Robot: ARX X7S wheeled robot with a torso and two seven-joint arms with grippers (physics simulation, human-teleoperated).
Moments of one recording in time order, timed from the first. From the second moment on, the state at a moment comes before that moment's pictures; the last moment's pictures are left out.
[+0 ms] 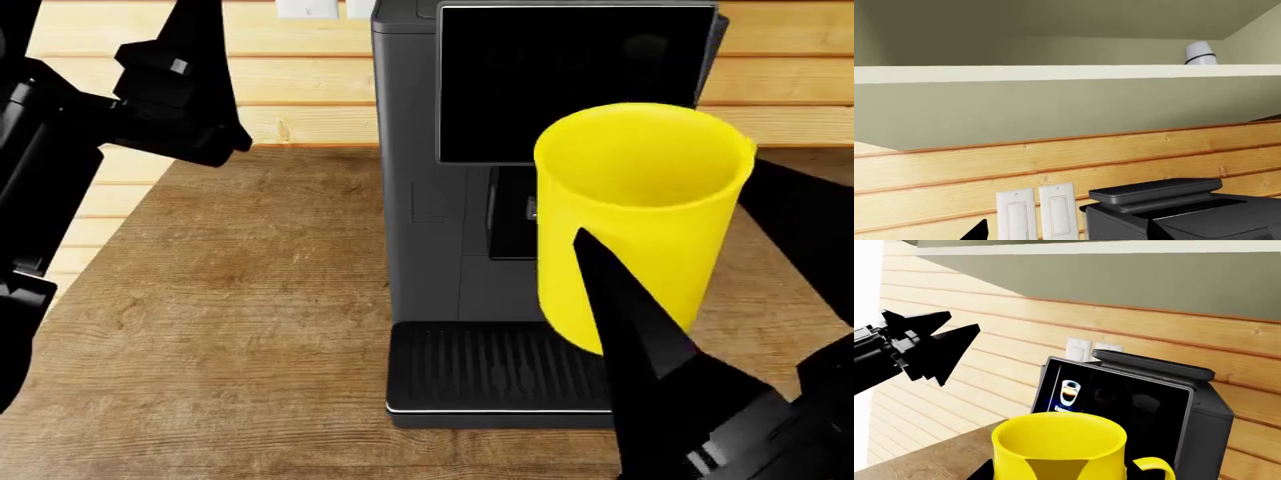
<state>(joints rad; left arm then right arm) -0.91 -0.57 -0.09 0.79 -1.06 -0.96 -0.41 1.08 0.79 0.28 -0.98 2.55 1.09 1.31</state>
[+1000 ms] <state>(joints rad) -0.86 -0.59 -0.12 0.80 -1.09 -0.94 -0.43 0.65 0.33 0.67 -1.05 2.66 1.55 1.57</state>
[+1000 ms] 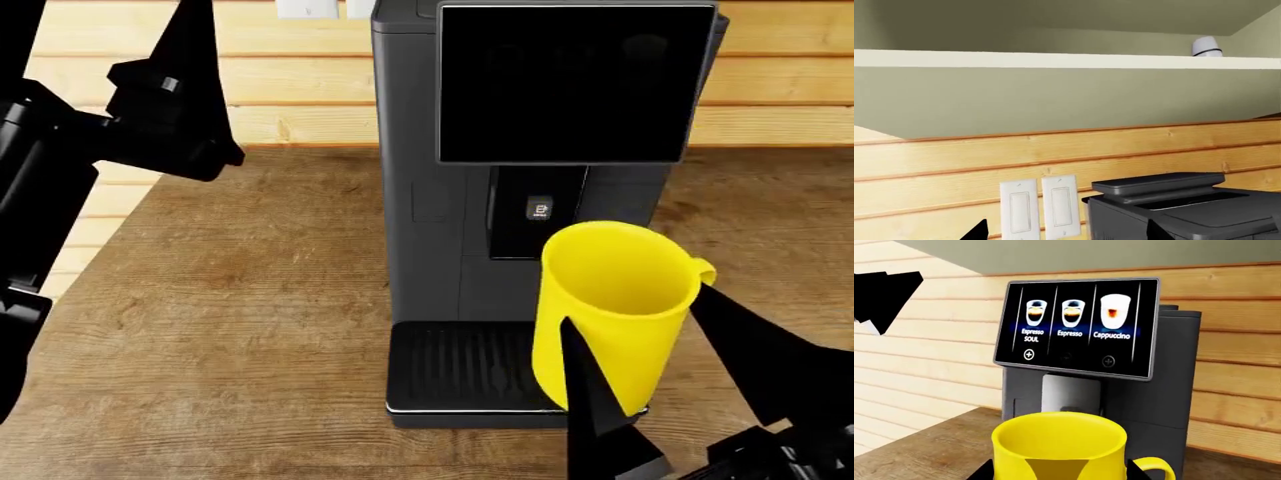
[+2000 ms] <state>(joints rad) -0.84 -0.61 -0.13 0.84 -1.10 -0.89 -0.40 0.67 0.32 0.50 -1.05 2.48 1.56 1.55</state>
